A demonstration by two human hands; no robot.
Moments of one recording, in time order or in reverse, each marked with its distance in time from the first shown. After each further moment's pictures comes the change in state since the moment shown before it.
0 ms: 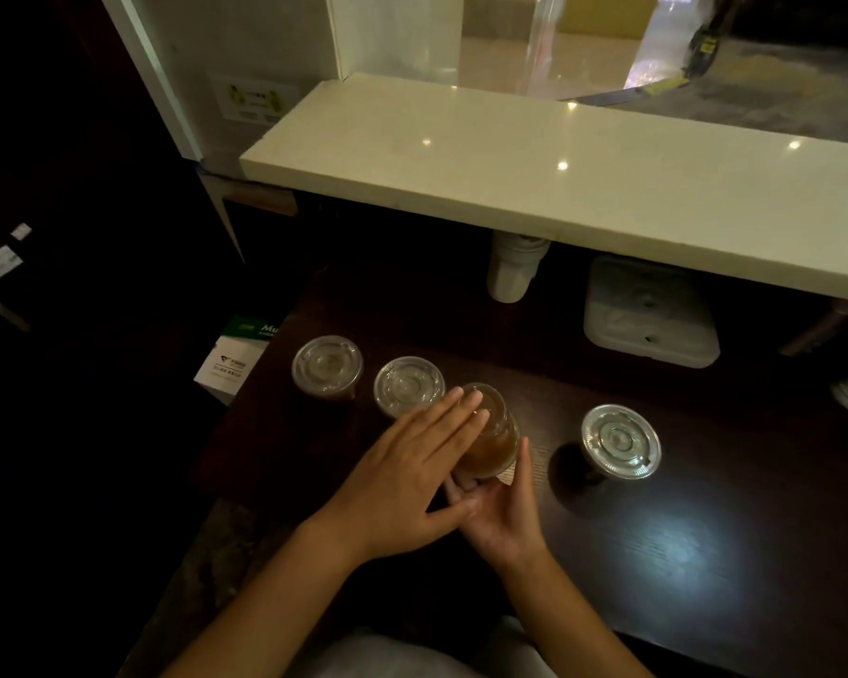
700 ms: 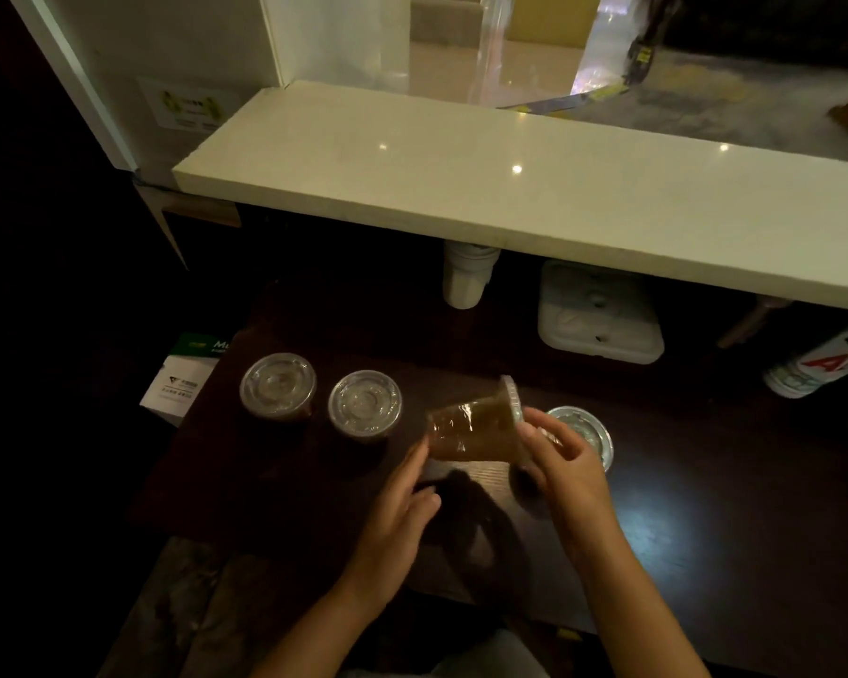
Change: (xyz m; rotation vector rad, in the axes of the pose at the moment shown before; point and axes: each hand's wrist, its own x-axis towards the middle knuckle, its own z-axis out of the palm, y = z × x) left_hand 0.007 0.036 0.042 -1.330 0.220 -0.523; right_hand -0.056 -0.073 0.039 -1.102 0.303 -0.628
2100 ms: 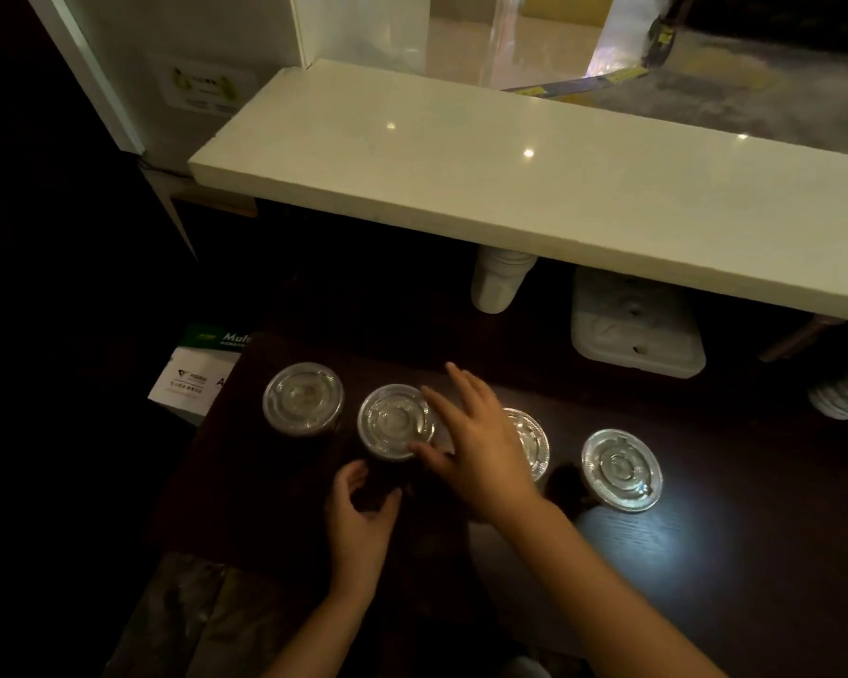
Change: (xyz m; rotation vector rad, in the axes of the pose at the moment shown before) left_hand 0.048 -0.074 -0.065 0.199 0.634 -0.130; right_hand 0.059 0.027 0.099 -1.228 -0.211 -0.785
